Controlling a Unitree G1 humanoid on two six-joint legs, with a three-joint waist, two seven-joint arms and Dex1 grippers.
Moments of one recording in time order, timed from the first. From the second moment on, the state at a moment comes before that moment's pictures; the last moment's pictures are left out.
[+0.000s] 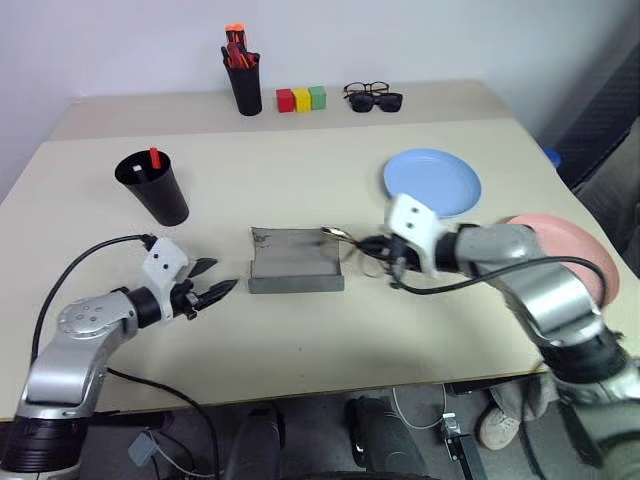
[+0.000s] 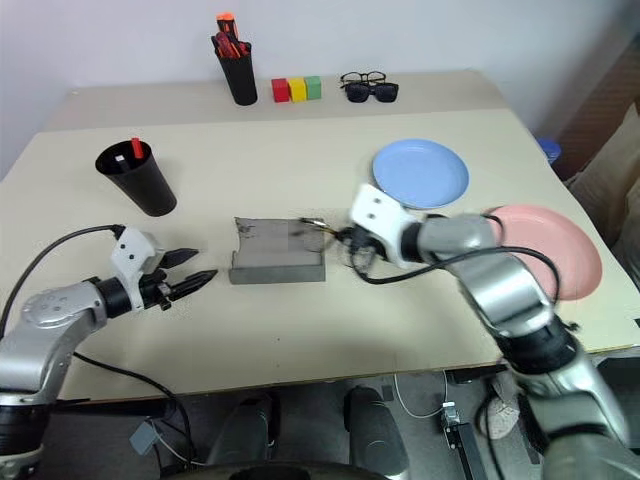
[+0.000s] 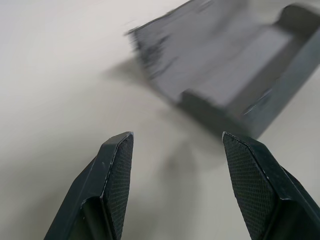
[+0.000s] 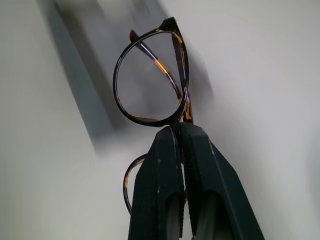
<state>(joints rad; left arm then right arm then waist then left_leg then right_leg) -0.02 0.71 0.19 -0.27 -0.33 0.47 -0.79 -0.65 -0.64 0.32 -0.39 0.23 0.79 0.82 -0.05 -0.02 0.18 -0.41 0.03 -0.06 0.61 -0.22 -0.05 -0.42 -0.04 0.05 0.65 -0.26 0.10</state>
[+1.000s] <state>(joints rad) -0.39 0.58 0.08 -0.15 -0.36 0.54 -0.67 -0.73 -0.44 0.41 -0.15 0.06 0.64 0.79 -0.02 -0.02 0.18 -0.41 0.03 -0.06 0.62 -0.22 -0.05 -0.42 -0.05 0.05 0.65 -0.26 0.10</state>
